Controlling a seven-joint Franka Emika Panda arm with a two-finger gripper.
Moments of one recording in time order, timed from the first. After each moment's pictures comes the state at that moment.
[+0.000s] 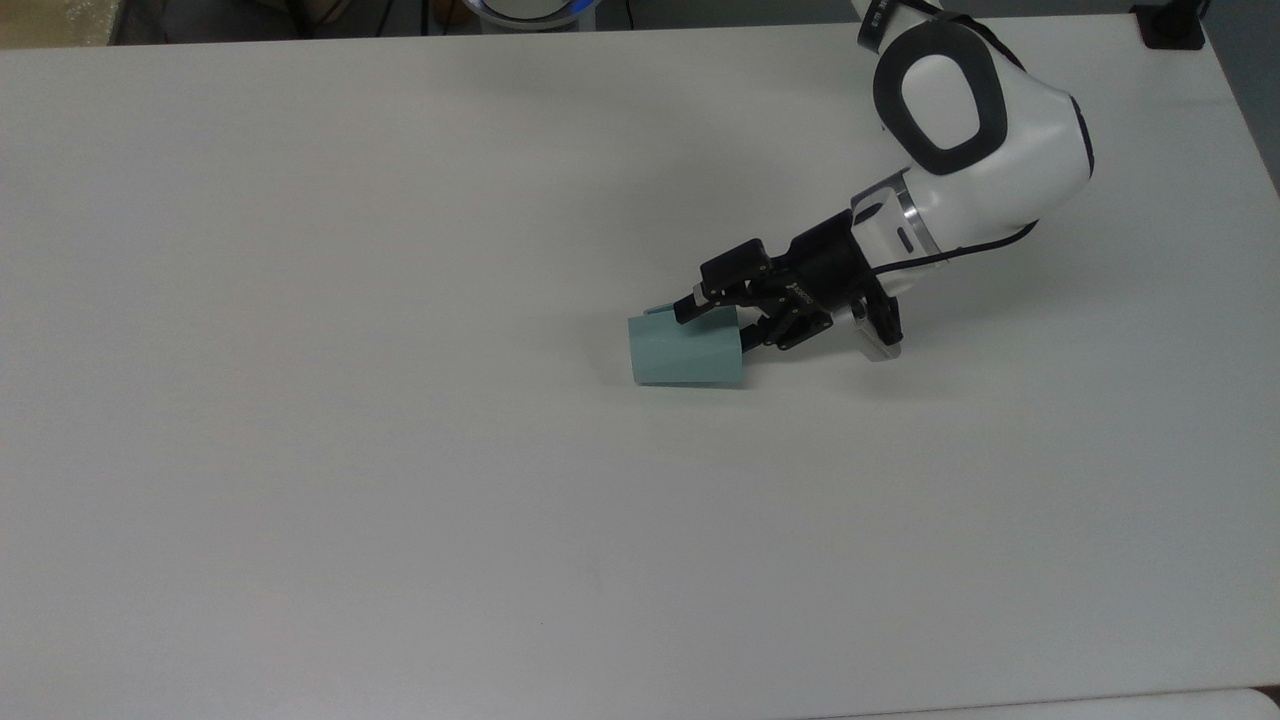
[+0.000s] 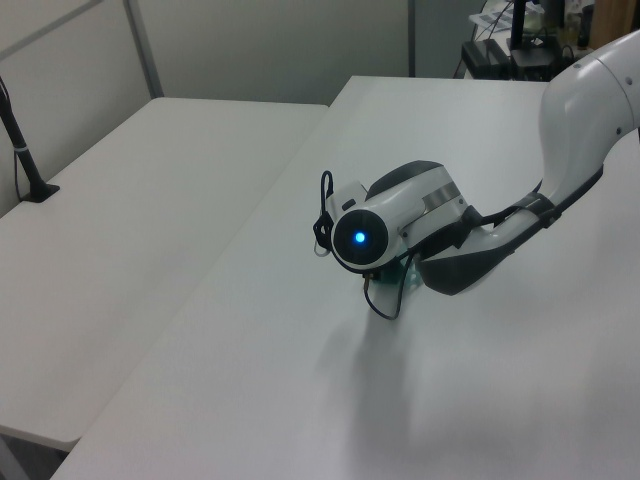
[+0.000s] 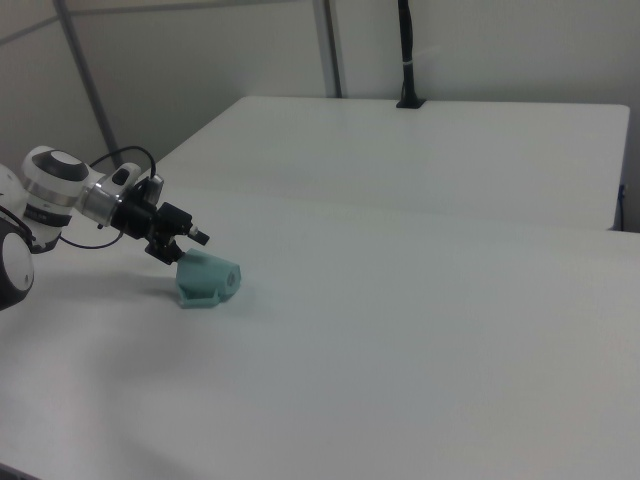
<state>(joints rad) 0.80 0.82 -0.09 -1.18 -0.82 1.57 0.72</state>
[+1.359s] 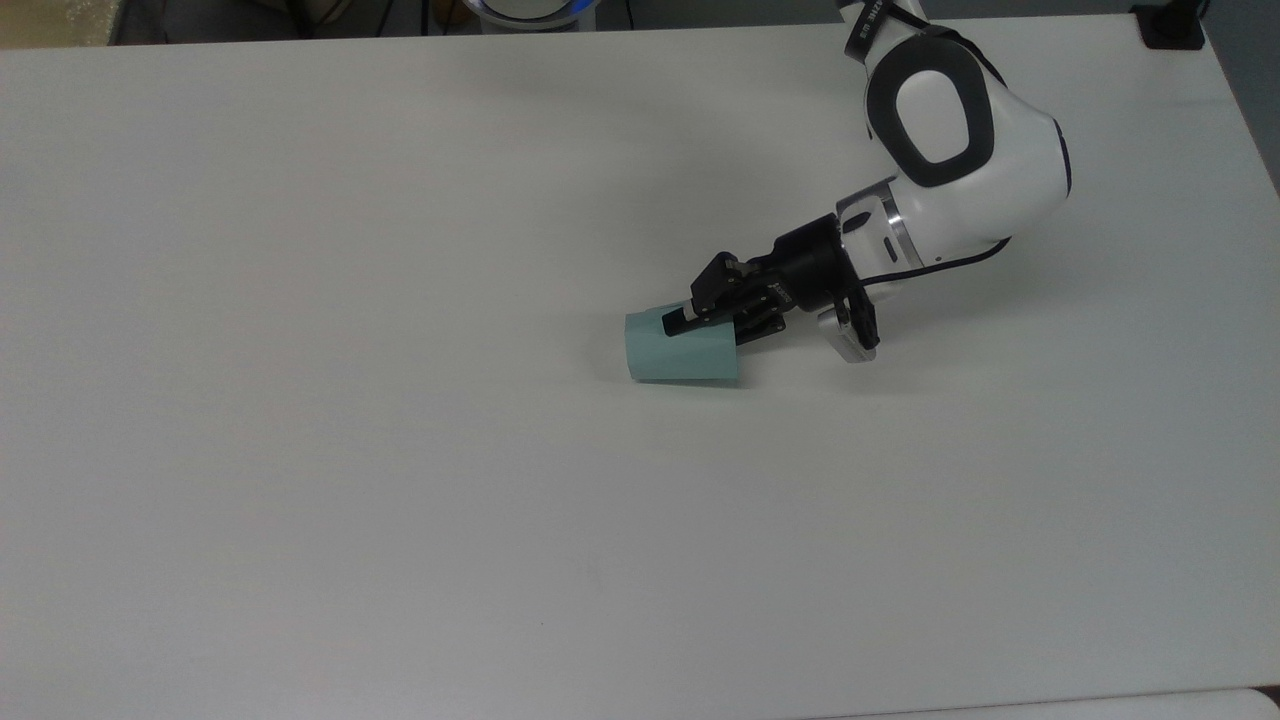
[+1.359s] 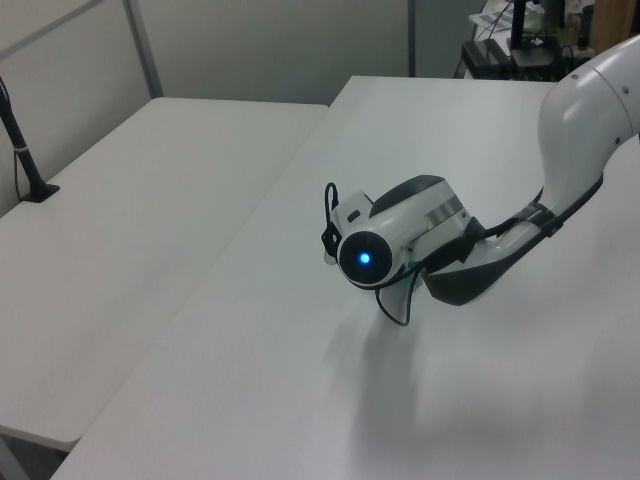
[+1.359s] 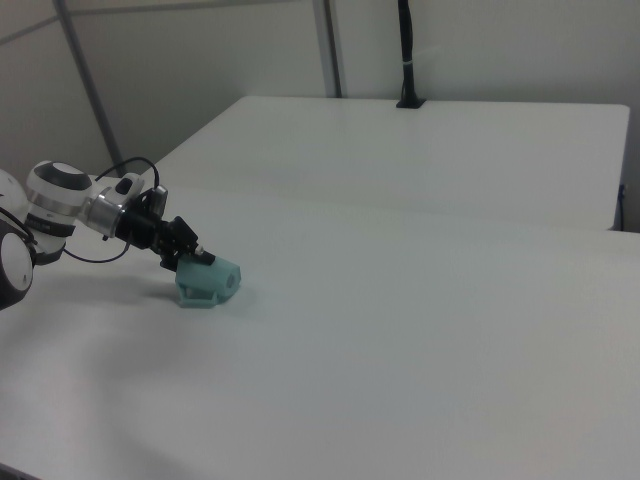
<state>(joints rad) 0.80 0.82 -0.09 -1.23 -0.87 1.53 0.69</state>
